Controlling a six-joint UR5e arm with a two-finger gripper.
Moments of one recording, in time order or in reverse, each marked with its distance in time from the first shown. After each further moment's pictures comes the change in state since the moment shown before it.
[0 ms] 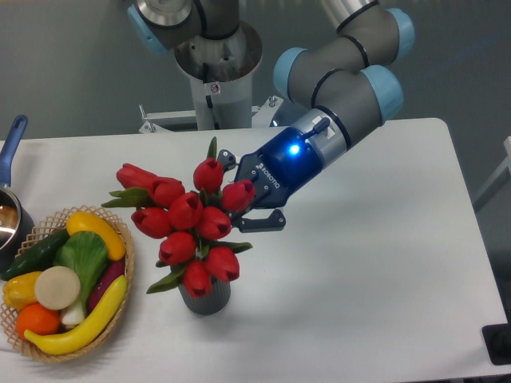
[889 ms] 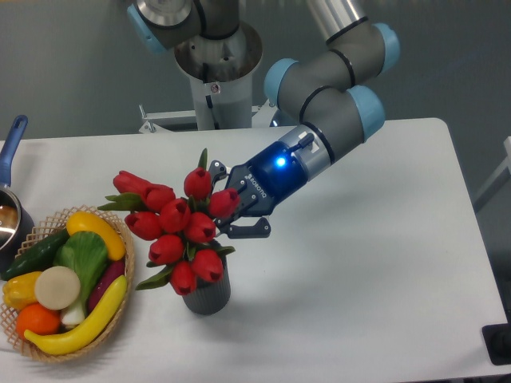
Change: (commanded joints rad) arm -0.006 -0.025 -0.121 -0.002 0.011 0.204
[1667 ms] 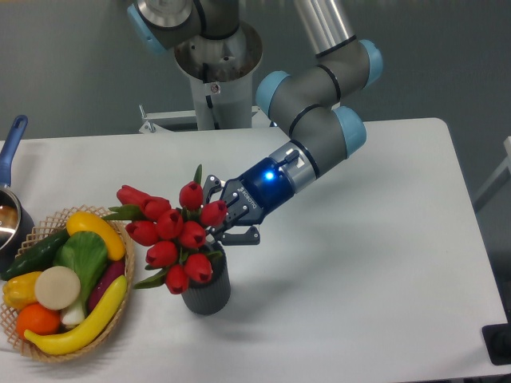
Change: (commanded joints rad) arm 0.000 -0.049 -0.071 0.003 0.003 0.169
